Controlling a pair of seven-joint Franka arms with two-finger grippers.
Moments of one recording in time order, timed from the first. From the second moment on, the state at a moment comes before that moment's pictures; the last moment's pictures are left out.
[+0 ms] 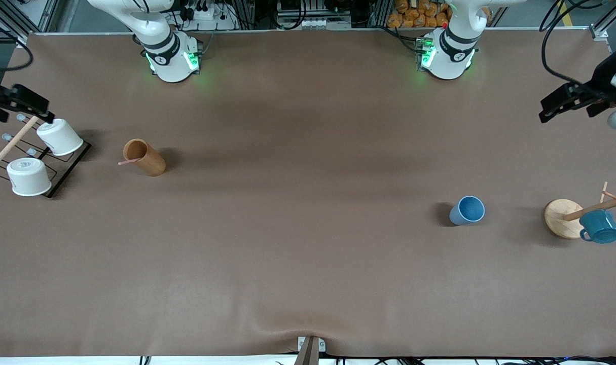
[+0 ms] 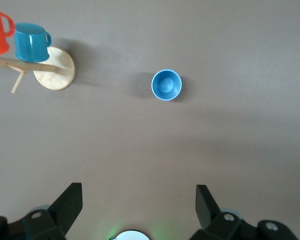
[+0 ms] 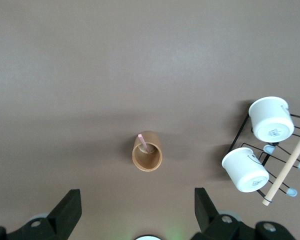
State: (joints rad) left arm -0.01 -0.01 -0.06 -1.53 0.02 1.46 -0.18; right arm -0.03 -0.05 -0.02 -1.60 0.00 1.47 -0.01
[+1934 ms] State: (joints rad) left arm 0.04 0.43 -0.06 -1.91 0.02 2.23 -0.14; right arm -0.04 0.34 -0.02 -1.78 0.07 1.59 0.00
